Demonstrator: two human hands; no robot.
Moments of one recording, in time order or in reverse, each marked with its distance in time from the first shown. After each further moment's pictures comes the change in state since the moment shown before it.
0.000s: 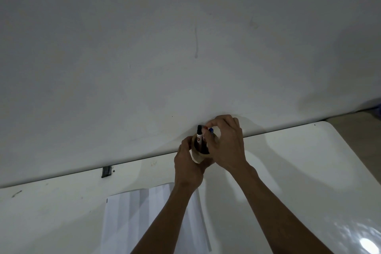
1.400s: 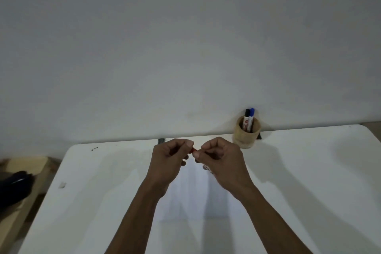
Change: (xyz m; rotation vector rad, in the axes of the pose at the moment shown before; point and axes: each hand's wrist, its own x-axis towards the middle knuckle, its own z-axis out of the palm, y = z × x) left_hand -0.129 0.021 -0.208 -0.272 0.048 -0.072; right_hand -0.134 -0.166 -0.001 0.678 -0.429 0.419
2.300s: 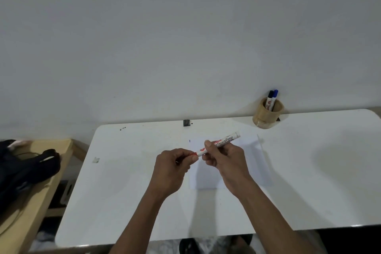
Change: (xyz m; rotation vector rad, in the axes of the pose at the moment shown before) left_hand -0.059 -0.067 -0.109 0.341 -0.050 0.153; right_hand -0.059 0.036 0.105 0.308 0.095 0.149
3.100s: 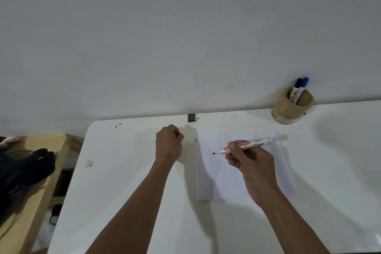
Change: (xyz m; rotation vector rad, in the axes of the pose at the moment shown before) left_hand 0.138 -0.085 0.020 0.340 0.187 -0.252; right_hand 0.061 0.032 -0.032 0.098 0.173 0.007
